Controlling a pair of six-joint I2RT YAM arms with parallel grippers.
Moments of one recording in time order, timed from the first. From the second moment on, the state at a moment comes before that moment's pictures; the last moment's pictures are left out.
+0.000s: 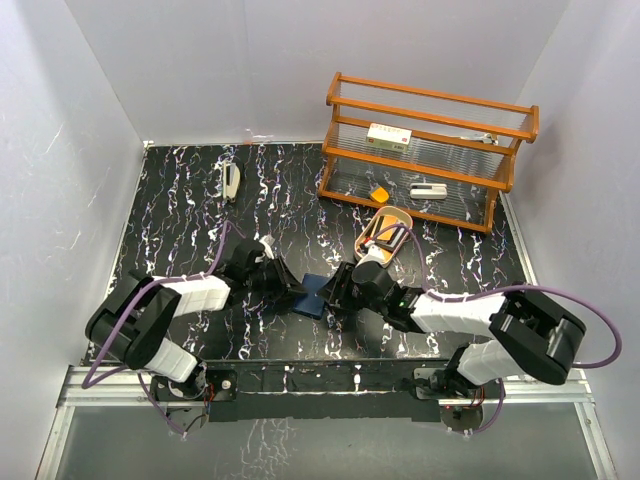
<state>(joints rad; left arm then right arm) -0.55 1.49 0.48 0.23 0.42 -0.99 0.92 1.35 0.47 0.30 0.12 1.03</state>
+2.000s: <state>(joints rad) -0.58 1.48 0.46 0.26 0.40 -1.03 0.91 1.43 0.58 0.19 0.09 0.92</state>
